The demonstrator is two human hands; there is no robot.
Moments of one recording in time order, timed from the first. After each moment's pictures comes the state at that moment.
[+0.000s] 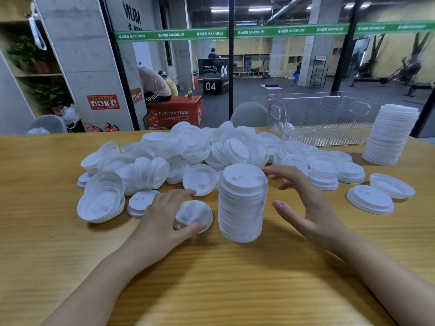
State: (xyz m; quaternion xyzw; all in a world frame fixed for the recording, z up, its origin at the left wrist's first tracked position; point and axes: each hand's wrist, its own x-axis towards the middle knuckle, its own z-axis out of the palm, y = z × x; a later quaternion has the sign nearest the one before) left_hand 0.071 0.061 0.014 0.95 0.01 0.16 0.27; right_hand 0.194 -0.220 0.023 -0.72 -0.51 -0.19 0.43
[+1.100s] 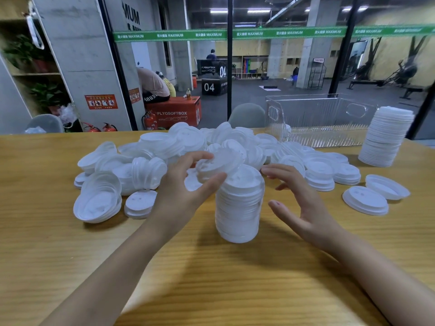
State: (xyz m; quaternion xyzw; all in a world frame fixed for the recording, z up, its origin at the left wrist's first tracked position) left_hand 0.090 0.014 0.066 0.83 -0.02 0.29 0.47; right_hand 0.192 -0.219 0.025 -0.72 -0.50 -0.18 0.44
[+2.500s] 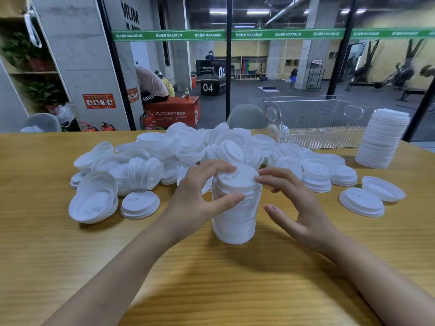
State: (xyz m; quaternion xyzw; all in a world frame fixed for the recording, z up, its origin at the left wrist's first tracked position) left_hand 0.100 0.001 0.058 0.87 -0.11 0.23 0.41; right_hand 0.190 -0.219 0.027 -0.71 -0.53 -0.20 0.42
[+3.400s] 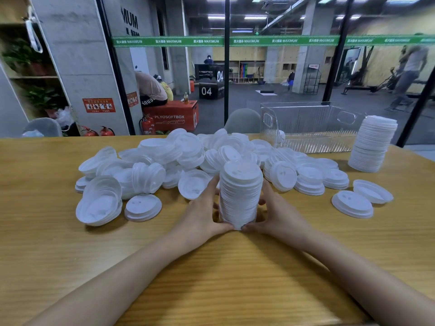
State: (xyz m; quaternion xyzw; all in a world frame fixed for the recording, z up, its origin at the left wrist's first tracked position) left_hand 0.122 0.004 0.015 0.92 -0.07 0.16 0.36; right_hand 0.196 -0.199 0.017 -0.88 -0.34 -0.03 0.31
